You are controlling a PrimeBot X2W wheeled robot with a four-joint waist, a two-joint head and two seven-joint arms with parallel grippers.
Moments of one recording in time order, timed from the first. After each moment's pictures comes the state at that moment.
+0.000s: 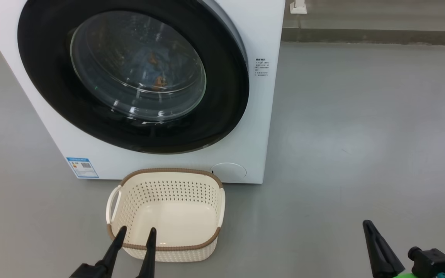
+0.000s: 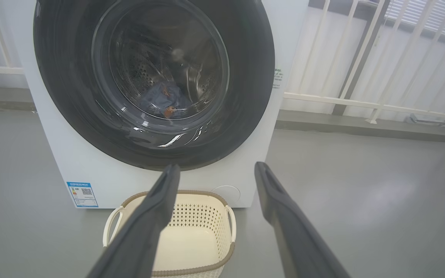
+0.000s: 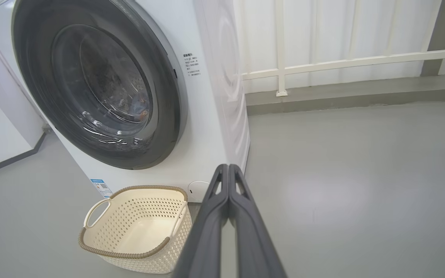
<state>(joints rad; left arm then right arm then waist) 0.06 0.05 -0.19 0.12 -0.25 -0.13 -0.26 0.06 -0.06 -0.04 0.20 0.25 0.14 -0.26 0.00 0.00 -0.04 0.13</state>
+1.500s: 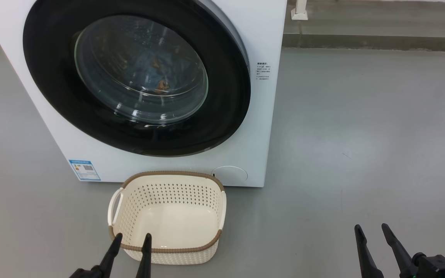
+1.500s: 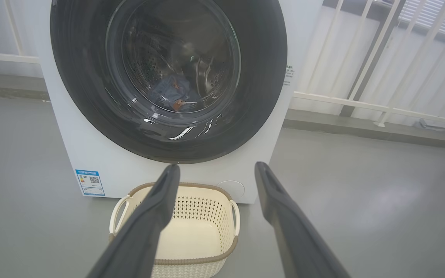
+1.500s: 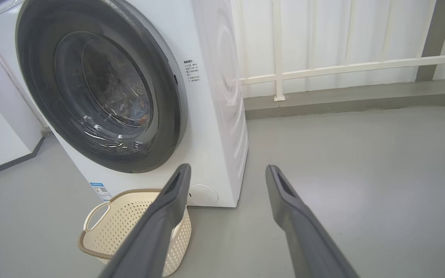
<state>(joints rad) 0.08 0.05 -0.18 0.14 -0.28 -0.12 -0.26 0.11 -0.04 -0.07 0.15 0.23 0.14 -0.26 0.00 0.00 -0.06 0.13</state>
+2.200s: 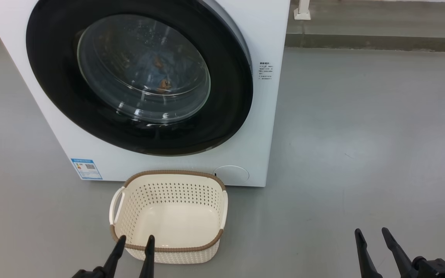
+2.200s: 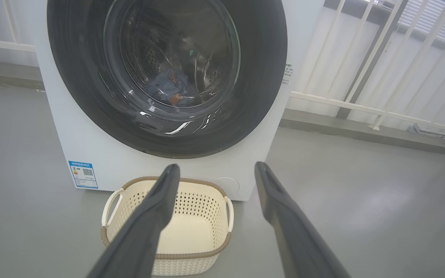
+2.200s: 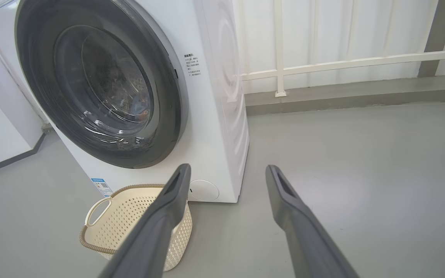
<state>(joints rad) 0.08 0.05 -0.20 0.15 -0.32 -0.12 -0.26 0.12 -0.04 -0.07 0.15 0.23 0.14 -0.26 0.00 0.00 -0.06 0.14</state>
